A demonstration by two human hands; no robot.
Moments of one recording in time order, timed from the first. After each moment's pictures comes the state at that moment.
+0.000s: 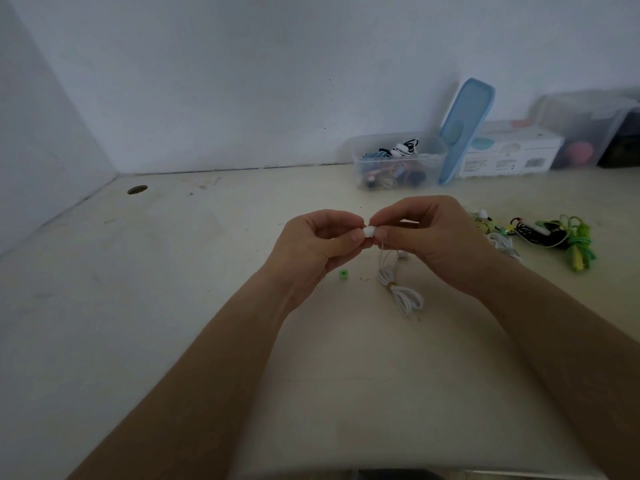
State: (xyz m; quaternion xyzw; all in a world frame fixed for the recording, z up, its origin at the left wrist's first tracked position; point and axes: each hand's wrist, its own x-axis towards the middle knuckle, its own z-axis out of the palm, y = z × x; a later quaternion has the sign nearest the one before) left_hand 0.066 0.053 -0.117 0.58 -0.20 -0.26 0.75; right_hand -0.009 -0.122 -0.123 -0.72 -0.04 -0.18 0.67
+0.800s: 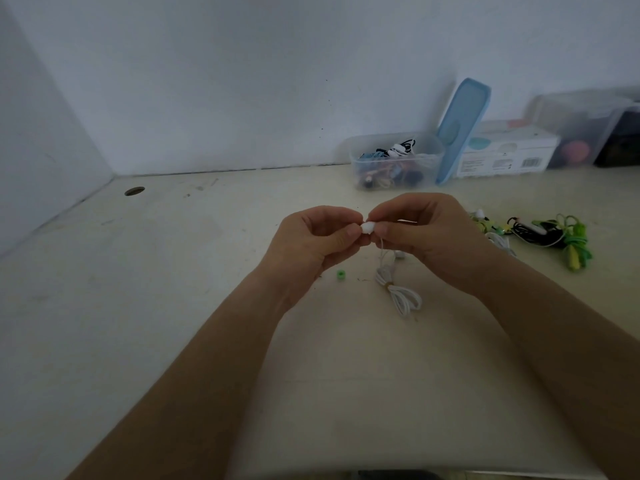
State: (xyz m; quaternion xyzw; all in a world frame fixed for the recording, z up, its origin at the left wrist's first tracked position) left_hand 0.067 0.053 -0.116 0.59 -0.22 -0.25 0.73; right_hand -0.009 -0.122 -0.120 -0.71 -0.02 -0.17 0.69
